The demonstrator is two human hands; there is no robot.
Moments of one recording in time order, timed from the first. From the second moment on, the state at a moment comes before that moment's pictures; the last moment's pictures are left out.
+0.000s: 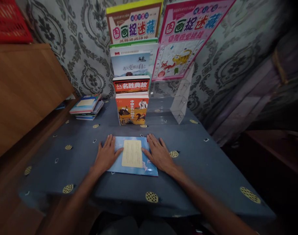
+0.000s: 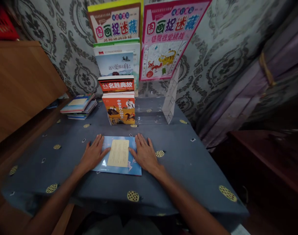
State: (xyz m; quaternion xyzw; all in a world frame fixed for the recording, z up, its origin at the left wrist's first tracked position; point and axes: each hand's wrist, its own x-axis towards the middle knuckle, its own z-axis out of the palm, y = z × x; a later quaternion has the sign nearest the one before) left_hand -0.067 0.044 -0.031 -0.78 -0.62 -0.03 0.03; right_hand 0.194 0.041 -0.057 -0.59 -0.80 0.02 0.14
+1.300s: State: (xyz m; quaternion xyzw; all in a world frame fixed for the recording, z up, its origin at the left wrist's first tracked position) left_hand -0.028 -0.015 0.013 -0.89 -0.46 0.02 0.03; right_hand 0.219 -0.005 -0.036 -0.49 -0.76 0.21 0.38
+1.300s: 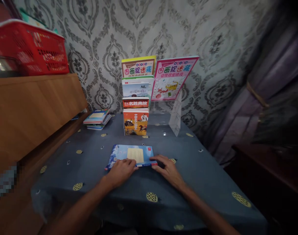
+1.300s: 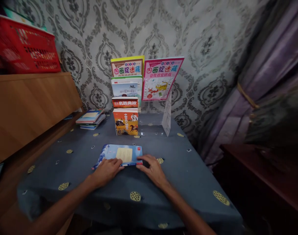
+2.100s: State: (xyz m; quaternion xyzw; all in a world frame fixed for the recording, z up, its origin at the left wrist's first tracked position) left_hand -0.044 0.023 0.018 -0.35 -0.53 -0.51 -0.58; right_hand 0.170 0.012 -0.016 -0.35 -0.43 0.66 0.51
